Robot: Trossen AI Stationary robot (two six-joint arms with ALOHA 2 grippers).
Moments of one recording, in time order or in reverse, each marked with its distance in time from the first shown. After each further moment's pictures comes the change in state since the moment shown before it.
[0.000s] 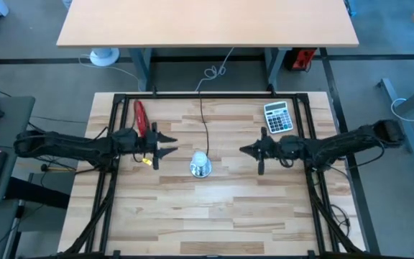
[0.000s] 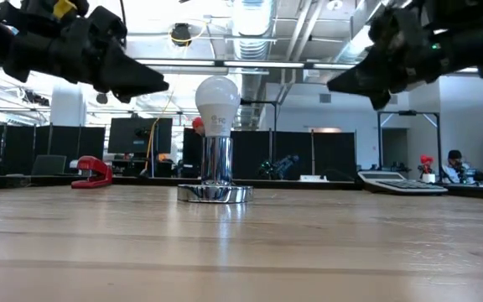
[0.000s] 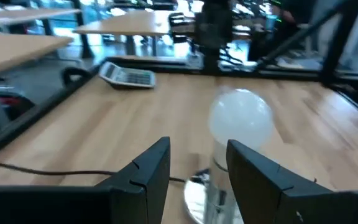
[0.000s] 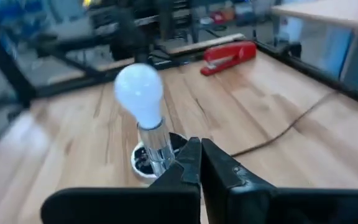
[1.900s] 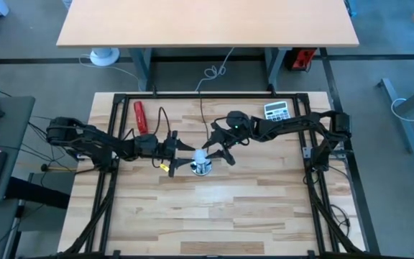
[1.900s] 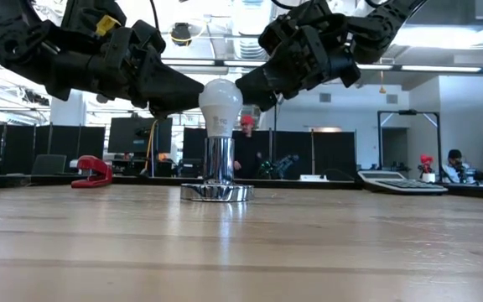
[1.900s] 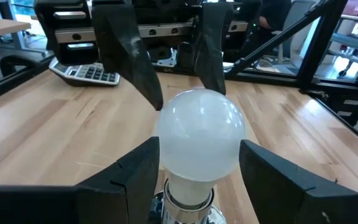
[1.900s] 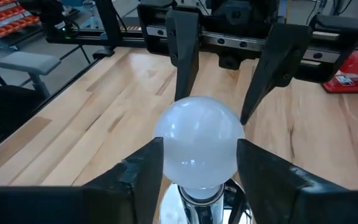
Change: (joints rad) left arm -0.063 0.538 0.116 0.431 0.043 -0.087; right arm -0.238 0.679 0.648 -0.170 -0.760 -0.348
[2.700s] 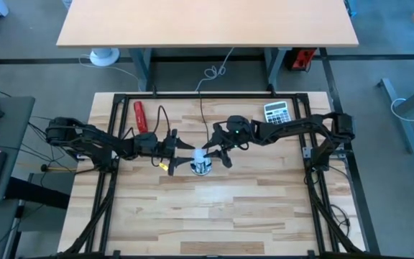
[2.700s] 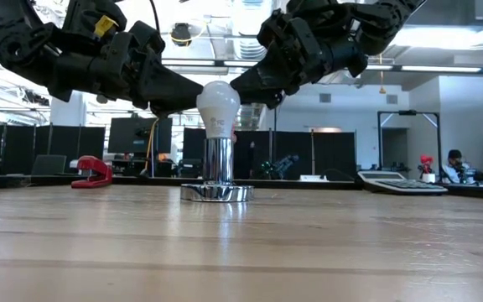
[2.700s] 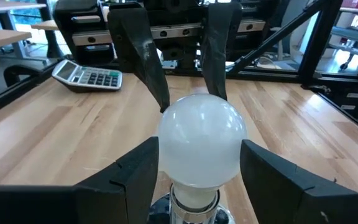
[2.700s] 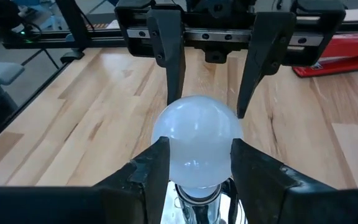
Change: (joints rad) left arm 0.048 -0.001 -0.002 0.004 0.014 0.054; right arm 0.080 -0.006 0.000 -0.046 0.197 0.085
